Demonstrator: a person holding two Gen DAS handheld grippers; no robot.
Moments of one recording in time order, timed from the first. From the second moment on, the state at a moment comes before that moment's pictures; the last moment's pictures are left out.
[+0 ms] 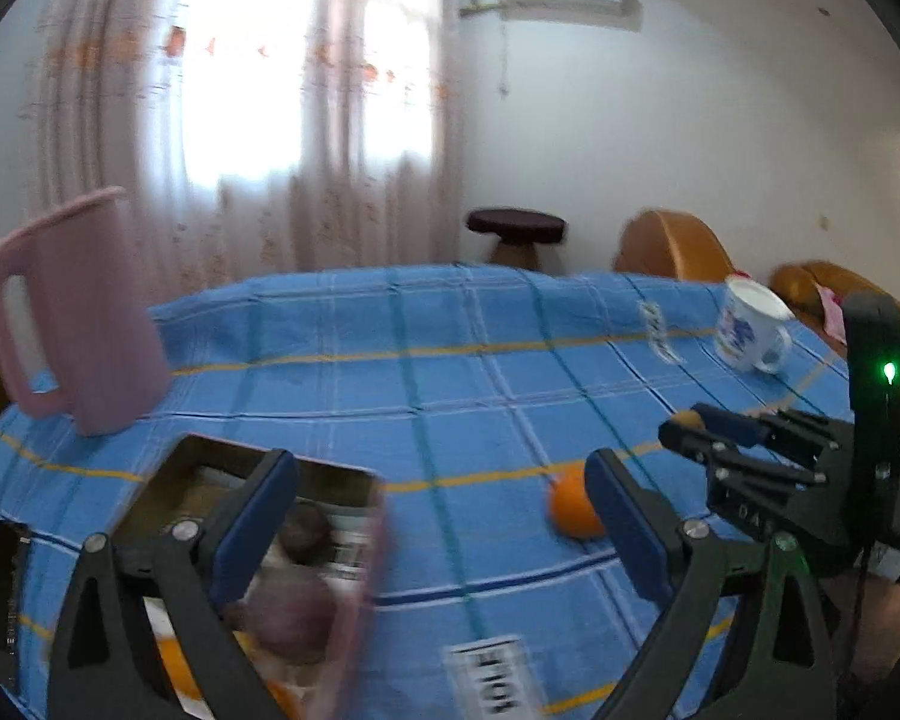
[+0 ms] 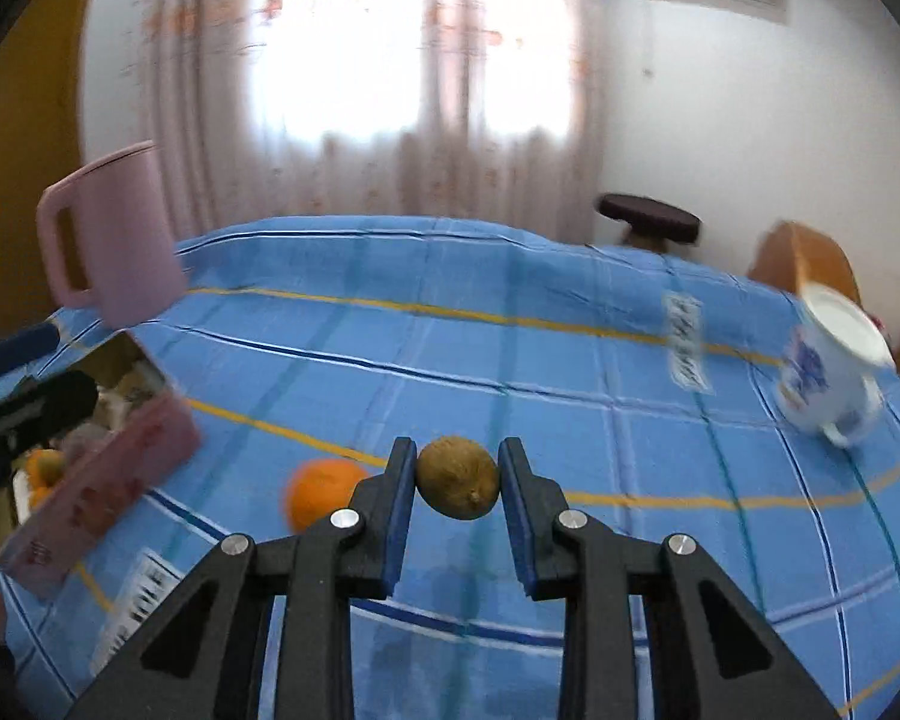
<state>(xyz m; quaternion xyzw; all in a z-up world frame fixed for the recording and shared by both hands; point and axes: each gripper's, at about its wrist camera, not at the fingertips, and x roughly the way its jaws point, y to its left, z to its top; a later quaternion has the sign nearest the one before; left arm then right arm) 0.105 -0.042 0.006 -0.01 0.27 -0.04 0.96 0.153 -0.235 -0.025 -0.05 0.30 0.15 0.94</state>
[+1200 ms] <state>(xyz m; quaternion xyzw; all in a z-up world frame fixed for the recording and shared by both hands) 0.157 -0.096 -0.043 -0.04 0.36 -0.13 0.92 0.138 -0.278 -0.024 -0.01 0.26 0.14 0.96</state>
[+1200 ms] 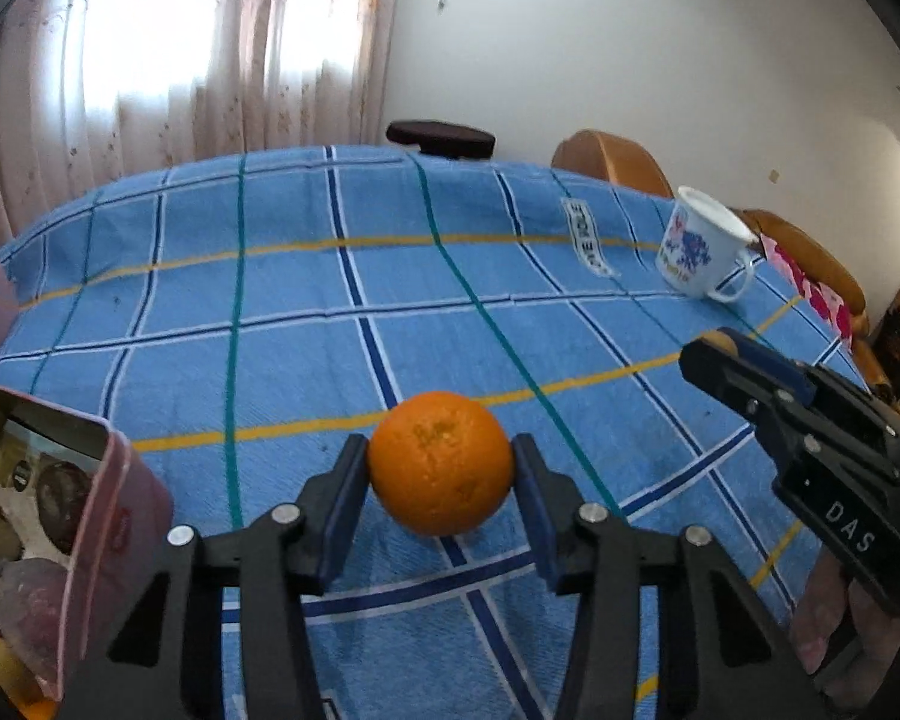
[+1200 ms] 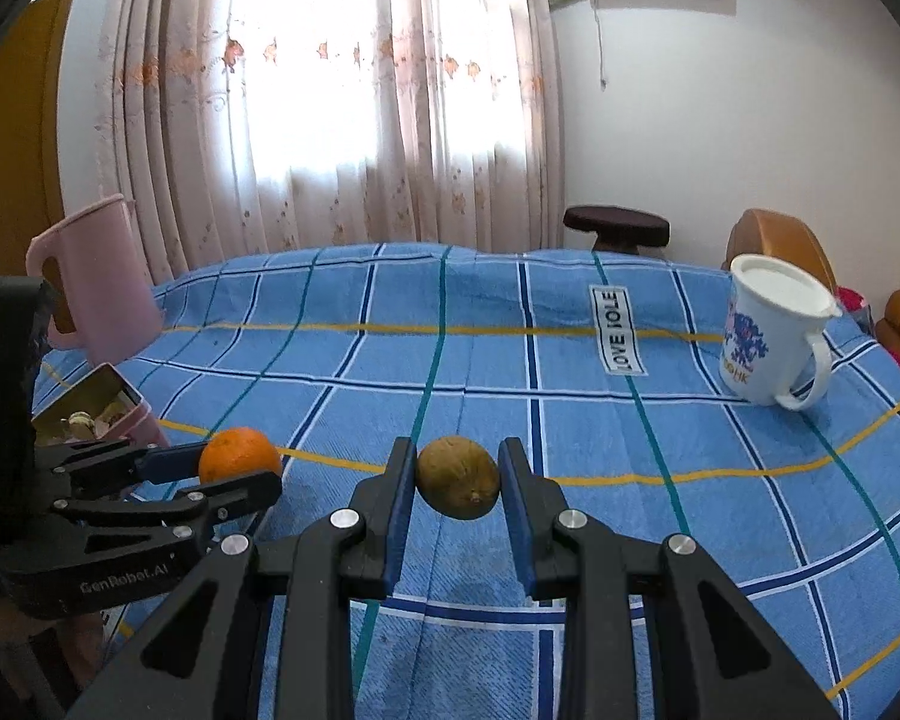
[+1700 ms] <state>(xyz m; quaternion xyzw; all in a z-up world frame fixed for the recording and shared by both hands) 0.140 -0.093 -0.028 -0.03 0.30 -0.10 0.95 0.120 -0.279 -0.015 -0.02 0.21 0.14 0.97</state>
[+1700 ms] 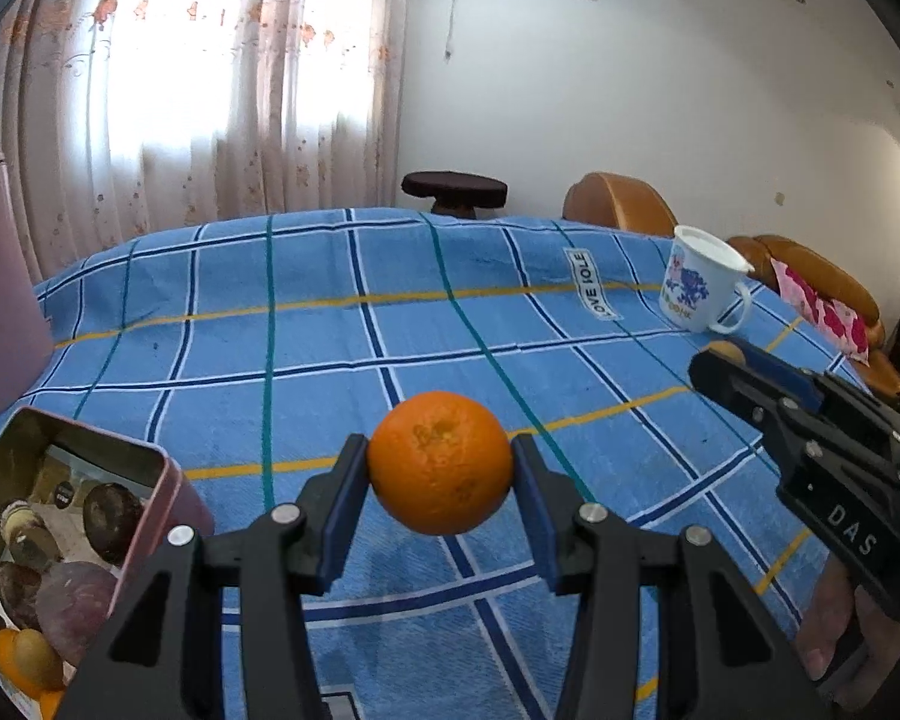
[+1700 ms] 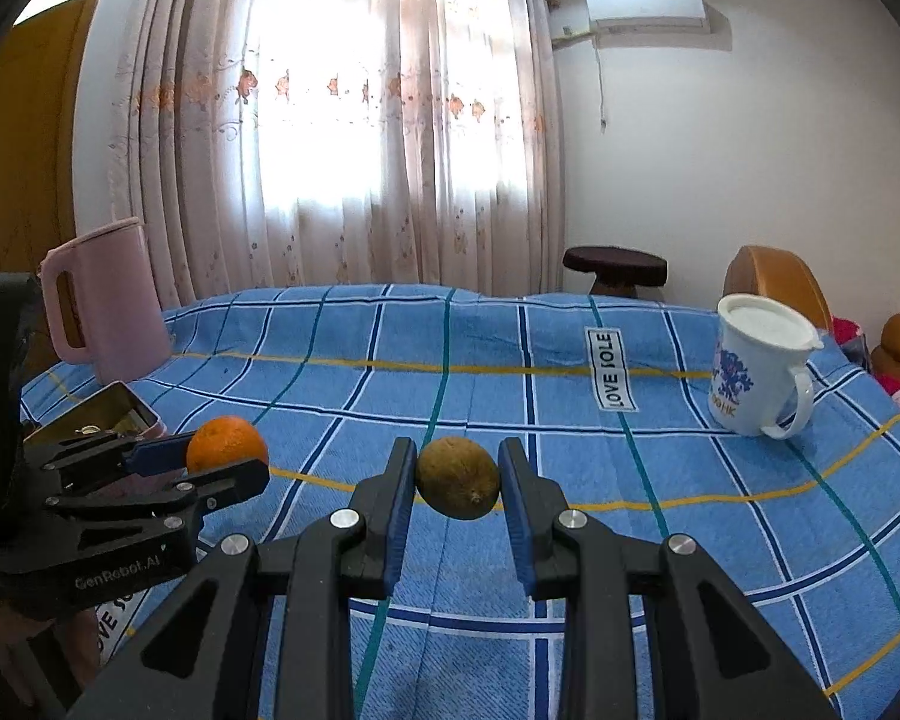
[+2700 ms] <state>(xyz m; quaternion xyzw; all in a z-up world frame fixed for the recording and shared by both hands) 0.103 -0.093 -0.011 0.00 0.21 -0.07 0.98 0.090 -0.273 -0.008 -0.04 0.14 0.15 0.98</state>
